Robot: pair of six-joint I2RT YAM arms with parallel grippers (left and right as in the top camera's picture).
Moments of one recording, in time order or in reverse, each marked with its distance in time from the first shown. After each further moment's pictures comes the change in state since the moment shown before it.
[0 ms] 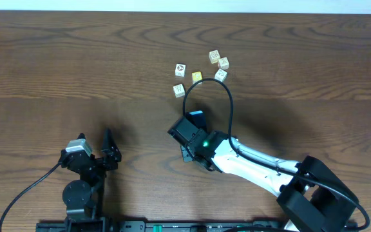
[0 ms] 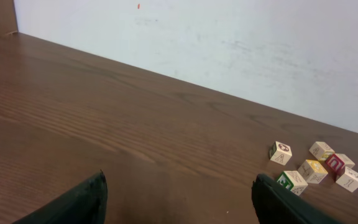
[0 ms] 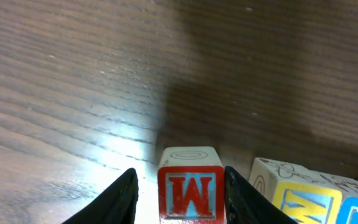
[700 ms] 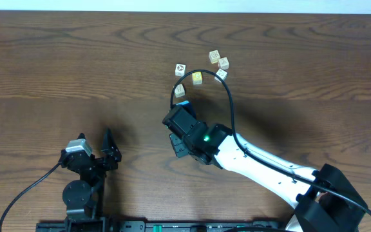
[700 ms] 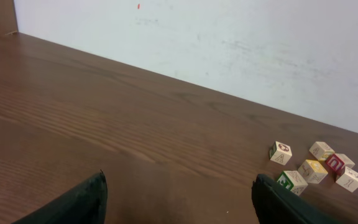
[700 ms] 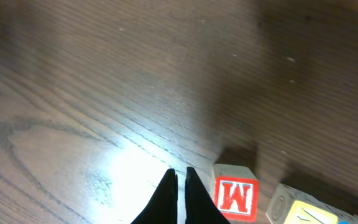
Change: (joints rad) left arm 0.000 0.000 0.000 0.000 0.000 0.000; right arm 0.006 -0.059 0.126 -0.055 -0.087 -0.151
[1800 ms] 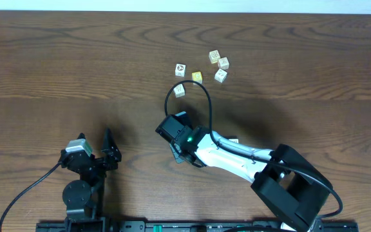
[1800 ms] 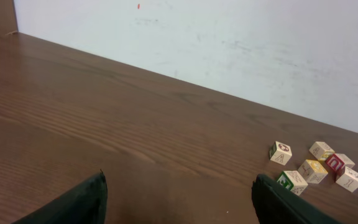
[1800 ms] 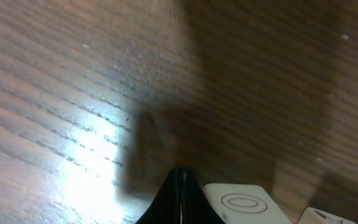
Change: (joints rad) left arm 0.000 0.000 0.000 0.000 0.000 0.000; right arm 0.021 0.216 0.002 0.022 0.069 0.004
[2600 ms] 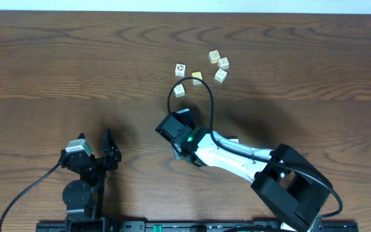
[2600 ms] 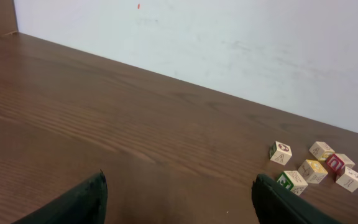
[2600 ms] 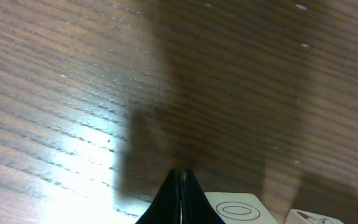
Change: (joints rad) left arm 0.000 0.000 0.000 0.000 0.000 0.000; right arm -0.003 0.000 0.000 0.013 0.060 0.074
